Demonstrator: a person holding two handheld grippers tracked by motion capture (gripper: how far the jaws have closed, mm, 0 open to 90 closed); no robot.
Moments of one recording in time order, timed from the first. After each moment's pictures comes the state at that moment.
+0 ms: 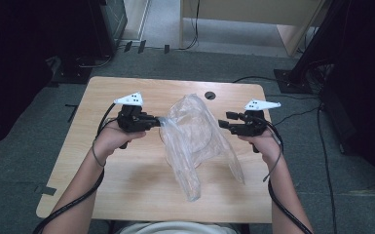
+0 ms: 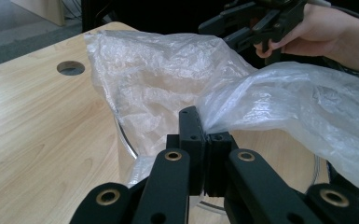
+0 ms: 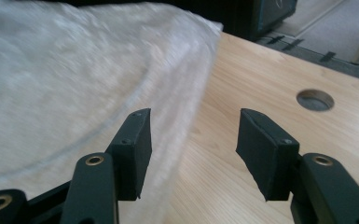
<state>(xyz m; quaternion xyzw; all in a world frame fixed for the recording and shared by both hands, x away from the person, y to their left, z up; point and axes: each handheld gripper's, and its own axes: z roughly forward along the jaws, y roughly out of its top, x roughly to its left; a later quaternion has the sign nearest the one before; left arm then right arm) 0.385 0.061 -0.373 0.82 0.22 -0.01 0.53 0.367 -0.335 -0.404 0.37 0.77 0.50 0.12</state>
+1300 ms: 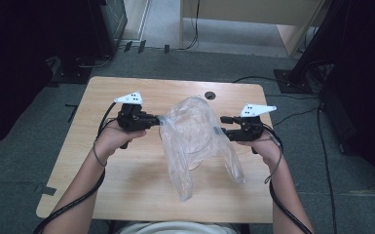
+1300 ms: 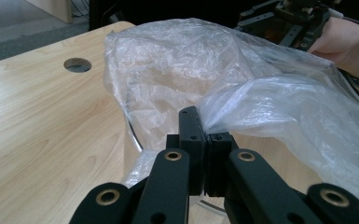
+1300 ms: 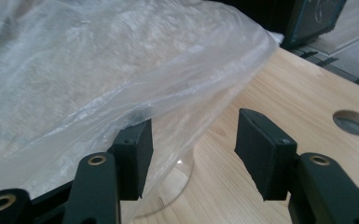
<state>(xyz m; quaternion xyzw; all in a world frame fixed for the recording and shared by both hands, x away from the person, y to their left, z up) 0.388 0.061 -0.376 0.81 0.24 -0.01 0.53 0.357 -0.323 -0.402 0.28 0.81 0.51 0.11</state>
